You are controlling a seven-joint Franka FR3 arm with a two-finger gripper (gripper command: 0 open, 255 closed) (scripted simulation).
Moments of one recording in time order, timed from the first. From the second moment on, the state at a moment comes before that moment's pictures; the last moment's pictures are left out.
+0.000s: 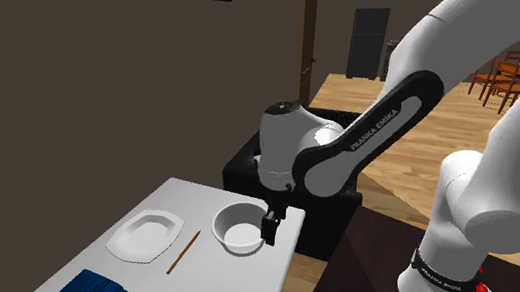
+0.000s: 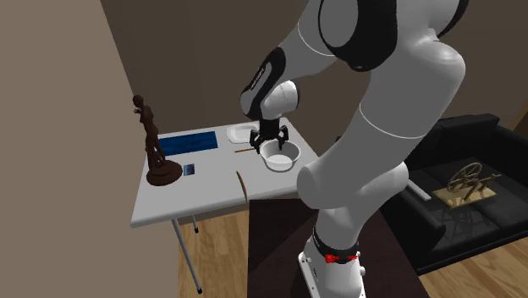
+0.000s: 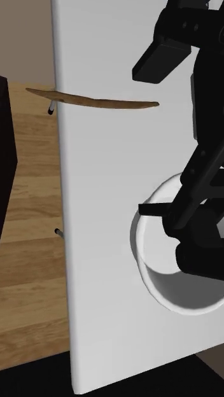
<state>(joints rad) 0.21 -0.25 0.23 -2.69 0.06 2.46 0.15</state>
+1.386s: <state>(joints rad) 0.39 0.46 0.19 -2.43 -0.30 2.87 0.55</state>
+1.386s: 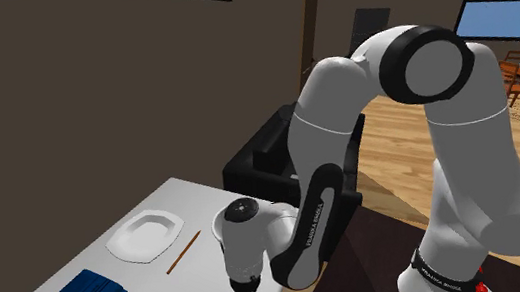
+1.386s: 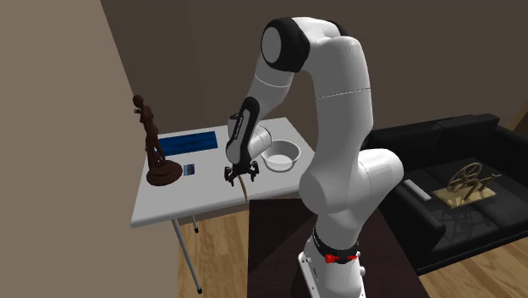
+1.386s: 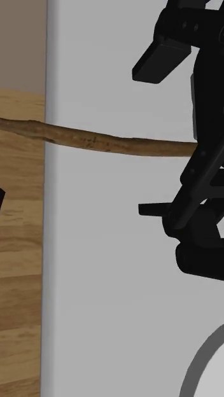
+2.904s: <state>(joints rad) 0.34 0.33 0.27 -2.46 -0.23 2.78 0.50</state>
